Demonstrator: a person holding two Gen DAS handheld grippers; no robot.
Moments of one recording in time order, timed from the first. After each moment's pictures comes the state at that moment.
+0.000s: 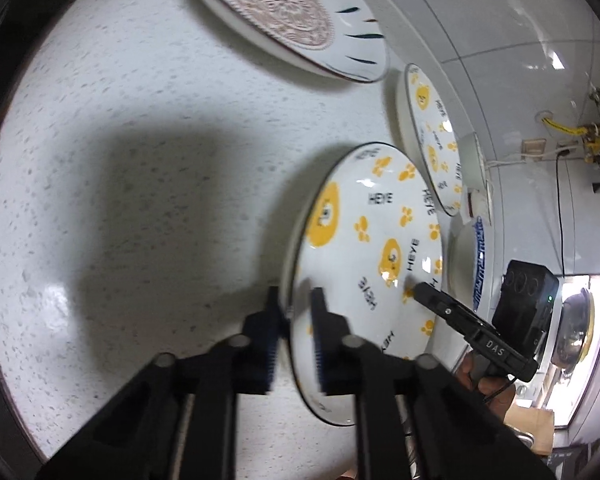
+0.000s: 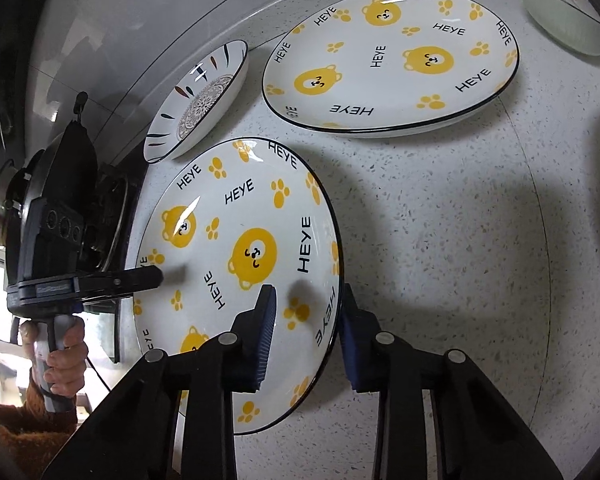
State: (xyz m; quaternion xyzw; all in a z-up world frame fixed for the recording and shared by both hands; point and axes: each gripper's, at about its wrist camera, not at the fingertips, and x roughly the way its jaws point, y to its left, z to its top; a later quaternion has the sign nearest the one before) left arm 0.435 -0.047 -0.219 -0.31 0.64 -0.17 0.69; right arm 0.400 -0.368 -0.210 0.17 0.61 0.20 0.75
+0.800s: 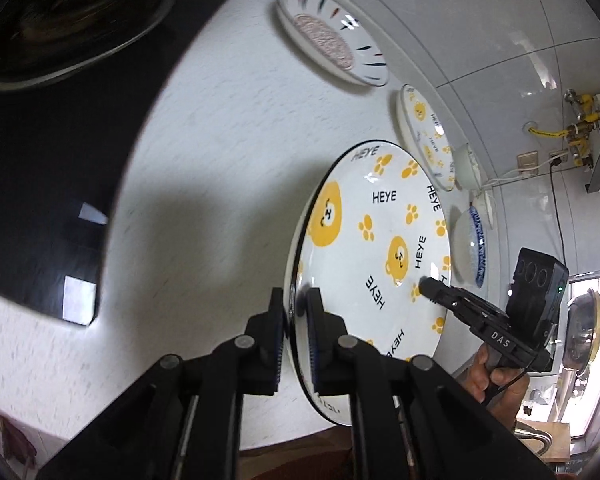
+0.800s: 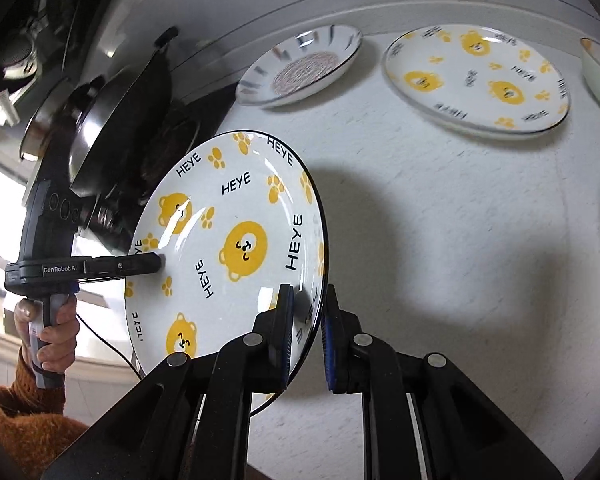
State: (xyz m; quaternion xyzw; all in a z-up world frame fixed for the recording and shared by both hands) left arm 0.320 -0.012 -0.201 -0.31 0.59 -0.10 0.74; right arm 0.336 -0.308 -0.171 0.08 0.60 0.30 0.74
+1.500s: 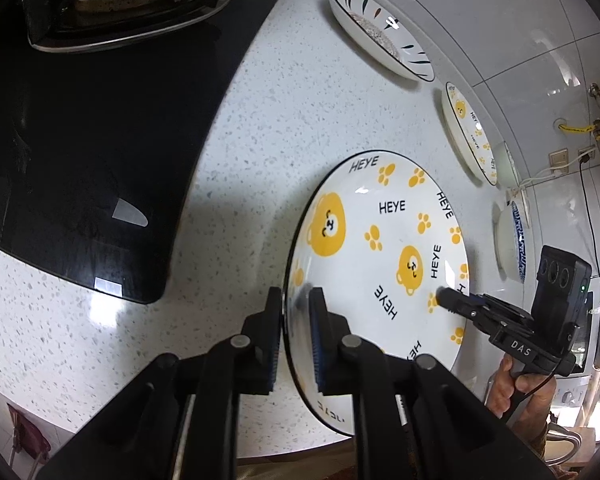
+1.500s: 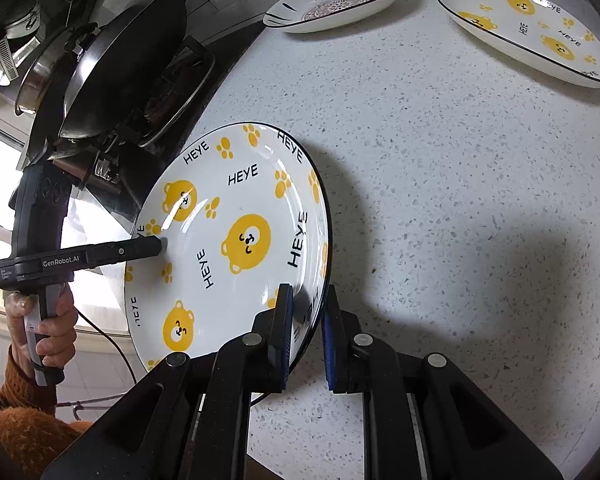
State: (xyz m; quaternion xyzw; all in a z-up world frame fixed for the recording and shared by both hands) left arm 0.290 0.009 -0.223 -0.28 0.59 -0.06 0.76; right arm 0.316 -0.267 -0.204 0.05 0.62 0.31 0.71
